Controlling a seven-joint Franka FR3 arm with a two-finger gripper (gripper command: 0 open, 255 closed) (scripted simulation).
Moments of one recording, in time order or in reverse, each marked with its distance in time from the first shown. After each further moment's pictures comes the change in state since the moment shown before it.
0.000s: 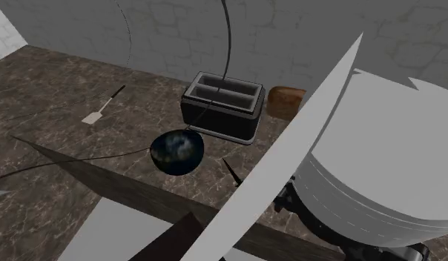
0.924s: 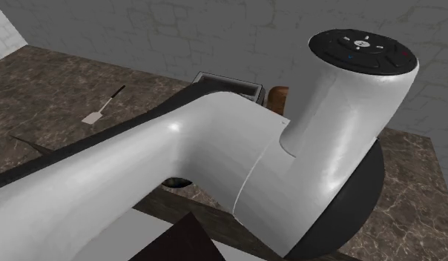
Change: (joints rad) arm 0.146 0.246 -0.046 -0.159 0.009 0.411 -0.285
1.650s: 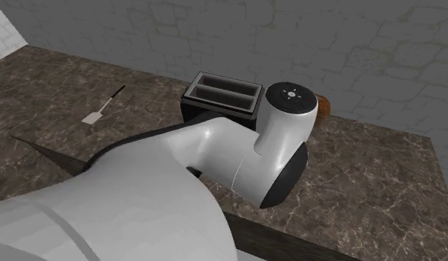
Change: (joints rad) arm 0.137 0.311 -0.007 -0.033 0.046 0.342 -0.275
